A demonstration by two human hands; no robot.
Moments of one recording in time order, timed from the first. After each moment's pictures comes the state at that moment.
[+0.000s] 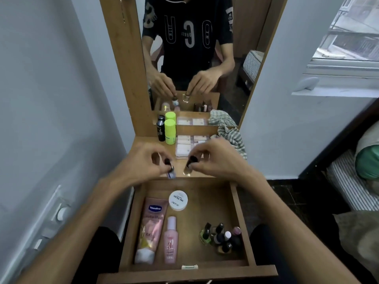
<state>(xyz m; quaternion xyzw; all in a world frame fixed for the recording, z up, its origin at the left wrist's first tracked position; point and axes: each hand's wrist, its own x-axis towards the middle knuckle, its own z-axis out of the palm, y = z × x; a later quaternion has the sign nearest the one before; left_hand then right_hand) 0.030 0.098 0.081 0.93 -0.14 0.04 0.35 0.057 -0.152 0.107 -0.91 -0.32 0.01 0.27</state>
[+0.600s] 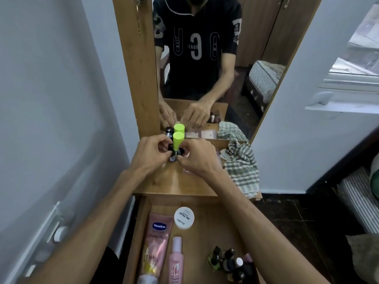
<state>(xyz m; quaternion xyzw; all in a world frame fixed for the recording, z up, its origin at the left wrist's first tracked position) 0.119 0.113 0.049 0.90 -0.05 0.17 0.39 0.139 -0.064 0.060 -0.95 -0.20 -0.13 0.19</state>
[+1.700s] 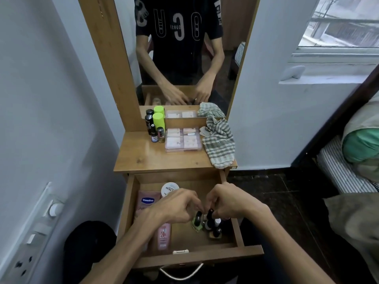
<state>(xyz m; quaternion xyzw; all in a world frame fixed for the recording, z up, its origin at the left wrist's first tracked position) -0.021 -0.003 -0.012 0.91 -0.27 -0.20 0.26 -0.012 -0.218 0.019 -0.92 -0.23 0.26 0.18</state>
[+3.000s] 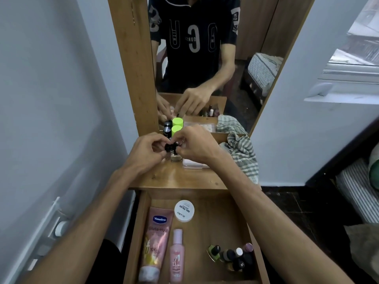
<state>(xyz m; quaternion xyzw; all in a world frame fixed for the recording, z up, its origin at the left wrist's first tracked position) 0.104 0.124 0.049 0.90 -0.09 0.14 0.41 0.141 -0.066 0.090 -0.92 -0.31 -0.07 0.21</state>
